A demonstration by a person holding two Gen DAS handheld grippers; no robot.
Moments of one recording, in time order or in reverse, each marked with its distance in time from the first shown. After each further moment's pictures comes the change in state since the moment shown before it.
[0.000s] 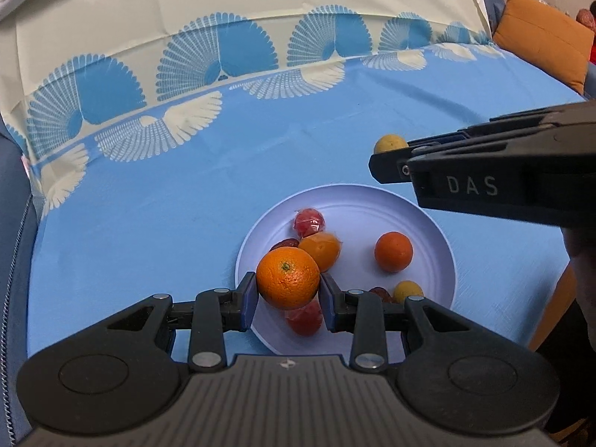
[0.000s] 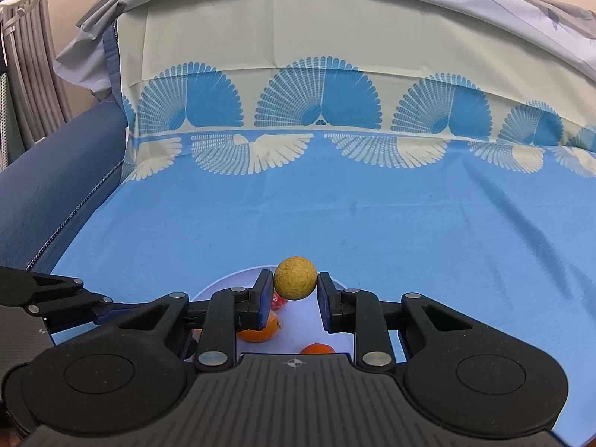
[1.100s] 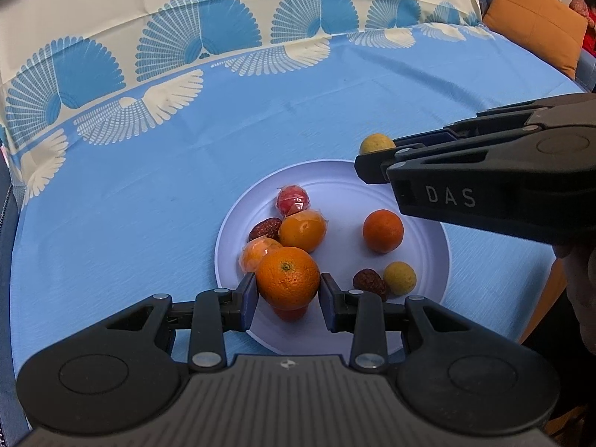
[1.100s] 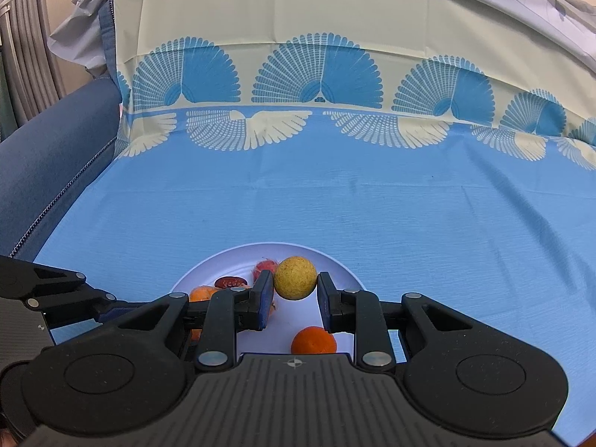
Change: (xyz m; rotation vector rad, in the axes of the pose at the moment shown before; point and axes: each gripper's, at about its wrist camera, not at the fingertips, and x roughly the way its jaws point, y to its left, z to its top) left arm 0.014 -0.004 -0.003 0.026 0.060 -0.042; right arm 0.017 0.002 -0.006 -0.017 0.061 -0.020
